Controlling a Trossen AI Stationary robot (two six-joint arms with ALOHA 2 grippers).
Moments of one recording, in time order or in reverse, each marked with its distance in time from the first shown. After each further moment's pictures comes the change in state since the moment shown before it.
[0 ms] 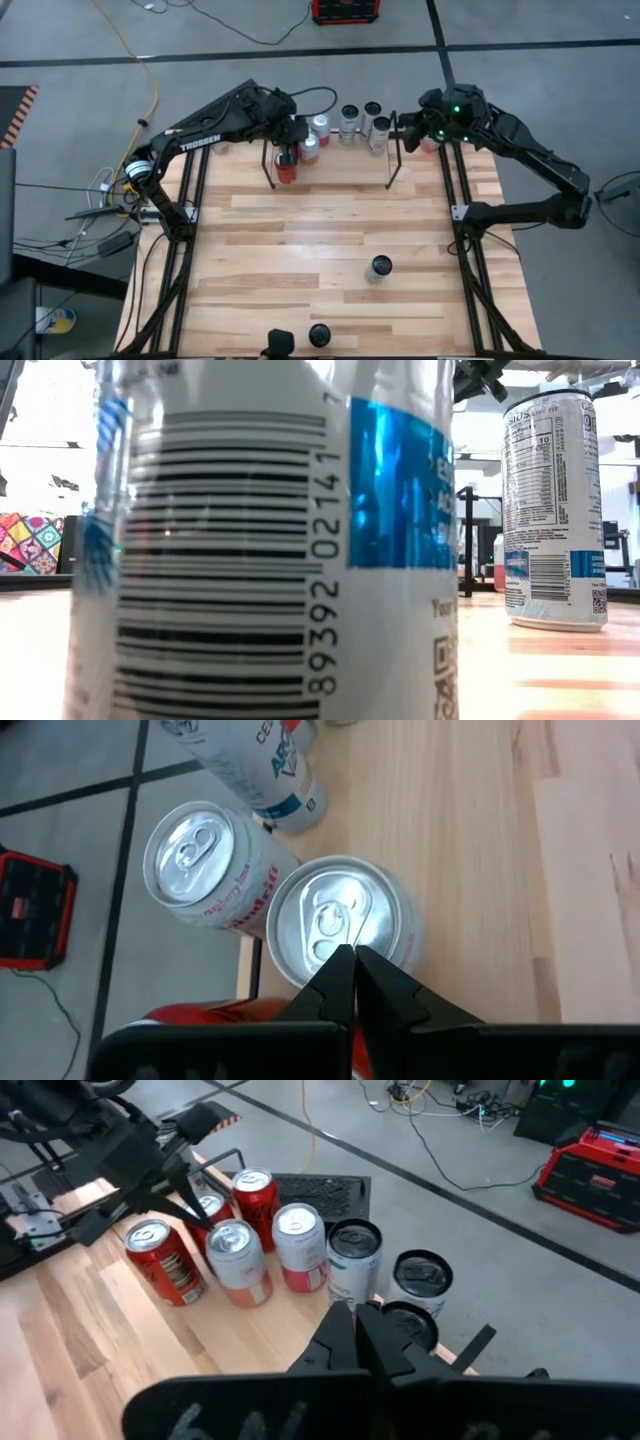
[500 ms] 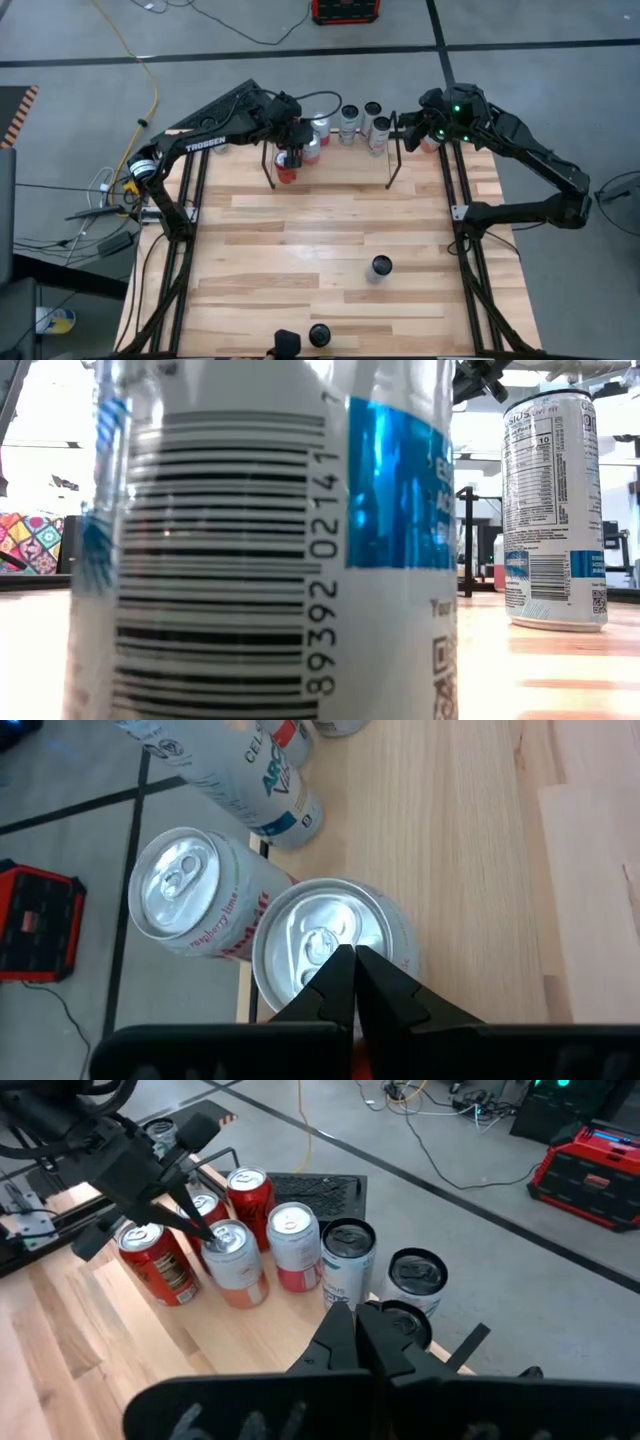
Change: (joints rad) left arm -0.023 0.031 -0.001 0.051 -0.020 0.011; right arm -0.001 0.000 0.000 -0.002 0.000 -0.004
